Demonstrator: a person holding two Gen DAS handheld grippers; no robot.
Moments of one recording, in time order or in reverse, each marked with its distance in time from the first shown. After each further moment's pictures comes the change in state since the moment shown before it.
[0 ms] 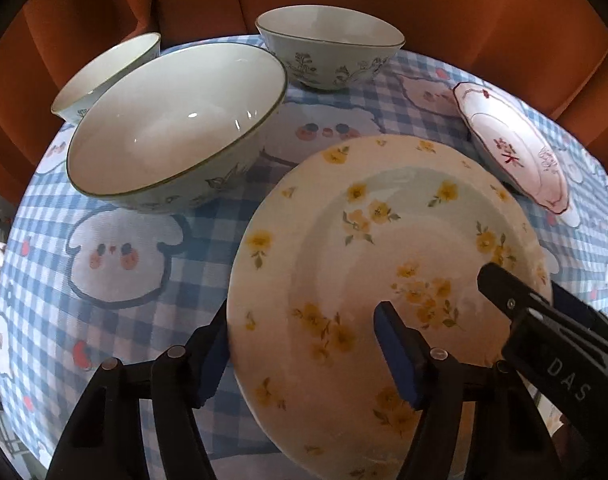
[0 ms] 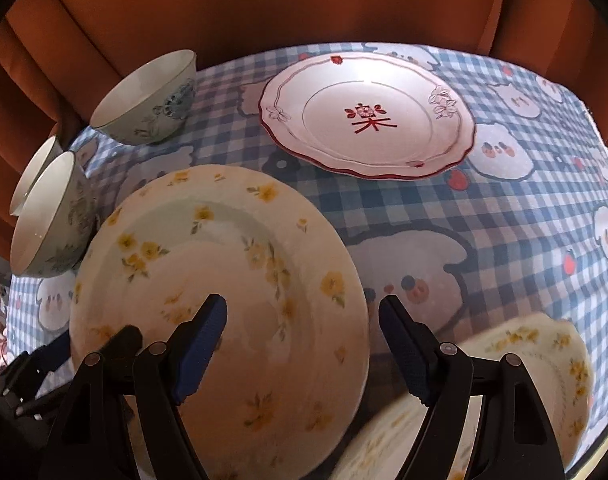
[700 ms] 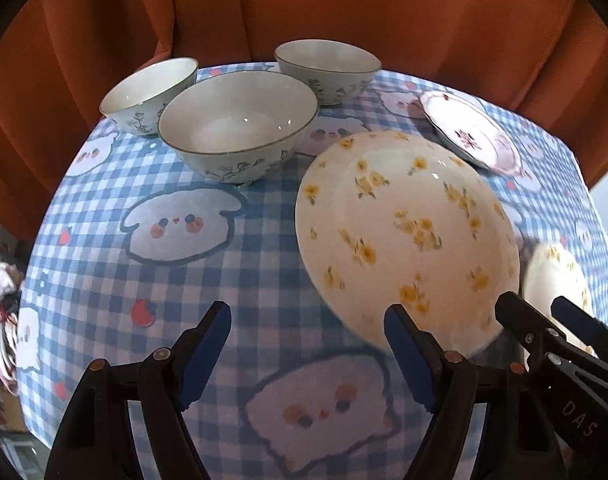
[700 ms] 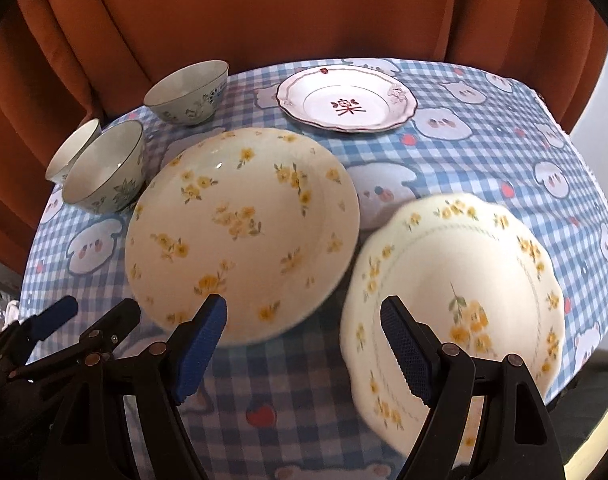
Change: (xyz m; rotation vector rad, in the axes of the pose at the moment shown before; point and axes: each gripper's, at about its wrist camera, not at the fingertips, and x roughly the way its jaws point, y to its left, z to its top) left arm -0.063 0.040 -0.046 0.087 -0.065 -0.066; right arm -0.084 0.027 -0.084 0.040 -0.080 -0.063
